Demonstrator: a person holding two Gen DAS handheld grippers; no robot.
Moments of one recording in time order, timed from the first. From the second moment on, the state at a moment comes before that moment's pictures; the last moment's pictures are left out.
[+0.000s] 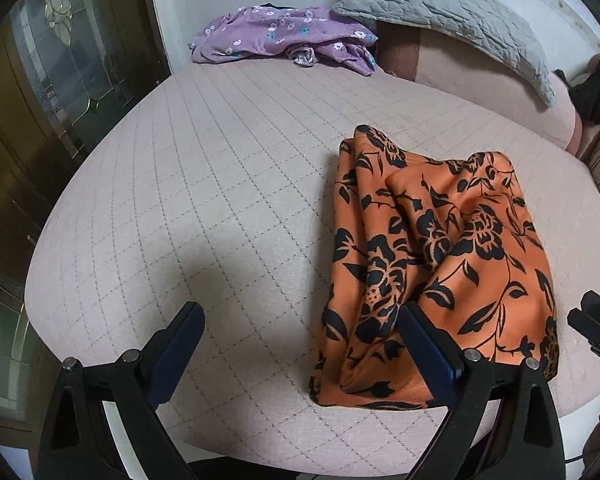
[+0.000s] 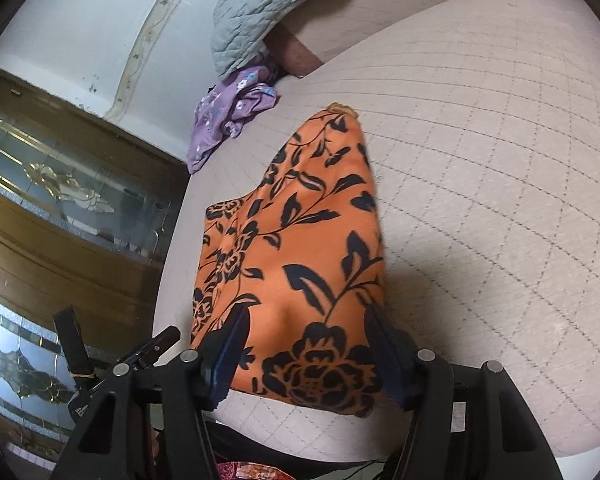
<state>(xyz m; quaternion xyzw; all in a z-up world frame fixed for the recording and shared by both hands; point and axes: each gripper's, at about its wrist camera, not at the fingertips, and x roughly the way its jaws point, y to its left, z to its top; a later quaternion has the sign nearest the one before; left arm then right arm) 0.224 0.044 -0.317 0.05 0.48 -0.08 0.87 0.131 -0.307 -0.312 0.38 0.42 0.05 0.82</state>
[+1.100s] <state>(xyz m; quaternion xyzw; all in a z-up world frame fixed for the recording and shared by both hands) 0.241 0.018 -0.321 0.05 0.47 -0.12 0.87 0.141 -0.326 -0.338 0.41 0.42 0.04 0.81</state>
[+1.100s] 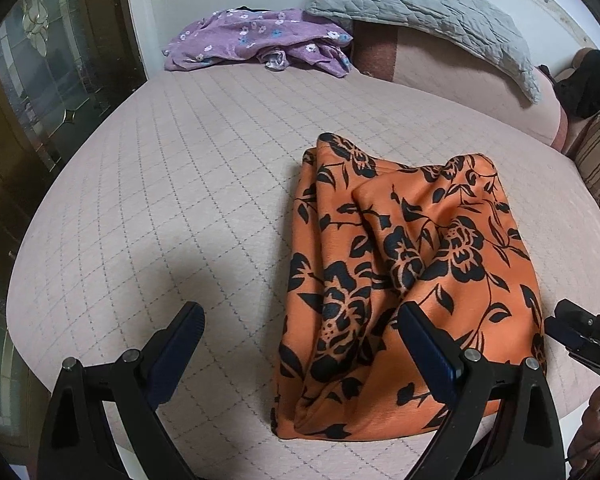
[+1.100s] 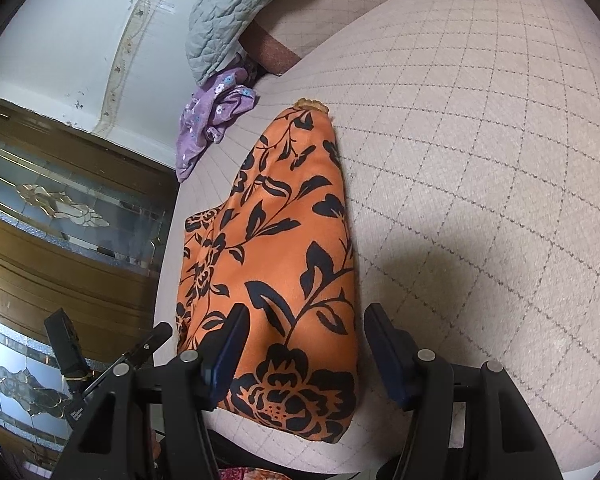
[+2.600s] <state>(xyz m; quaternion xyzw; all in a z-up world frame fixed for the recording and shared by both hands) 0.280 0.034 -0.383 -0.13 0.58 -0.24 0.77 0.173 -0.319 -0.383 0.48 0.43 0.10 0.76</state>
